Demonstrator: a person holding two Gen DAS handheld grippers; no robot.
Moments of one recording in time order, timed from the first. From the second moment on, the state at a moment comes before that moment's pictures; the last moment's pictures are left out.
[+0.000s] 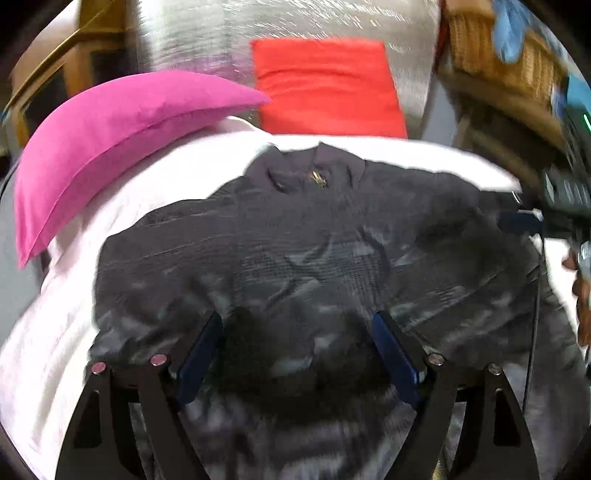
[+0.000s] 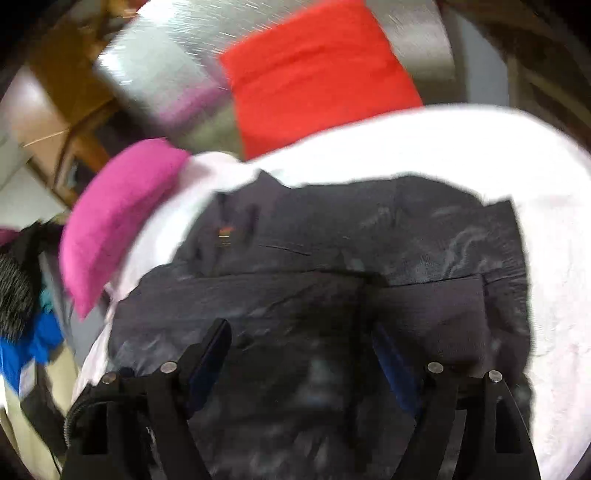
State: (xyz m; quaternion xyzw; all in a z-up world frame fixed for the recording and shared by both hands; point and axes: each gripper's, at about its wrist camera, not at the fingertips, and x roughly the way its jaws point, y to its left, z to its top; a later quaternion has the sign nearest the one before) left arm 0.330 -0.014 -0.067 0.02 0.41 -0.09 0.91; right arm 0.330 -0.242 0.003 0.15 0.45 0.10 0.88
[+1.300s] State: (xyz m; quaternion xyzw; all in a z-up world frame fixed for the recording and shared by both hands) left arm 0.002 0.152 -0.077 -0.20 0.43 0.01 0.88; right arm -0.111 -0.338 -0.010 0.26 0.40 0.02 0.88
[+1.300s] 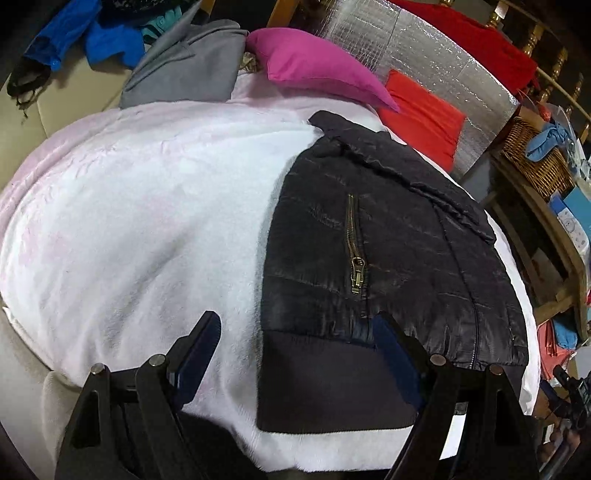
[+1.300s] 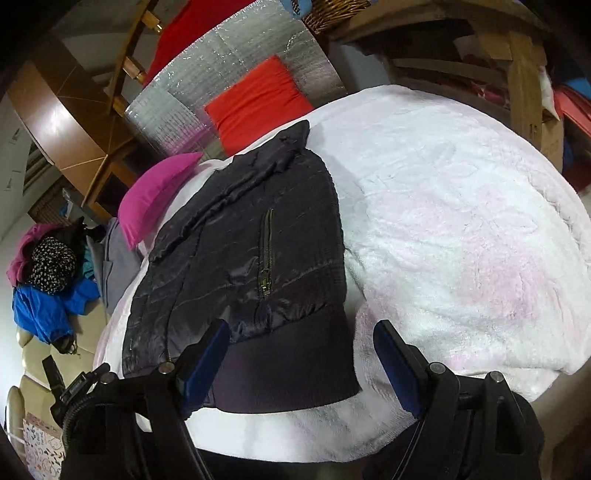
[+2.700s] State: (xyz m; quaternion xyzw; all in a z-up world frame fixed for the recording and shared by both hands) left arm 0.036 0.144 -0.103 -0.21 0.45 -0.02 0.87; right arm -0.053 -0.332 -0.057 0.24 0.47 0.05 0.85
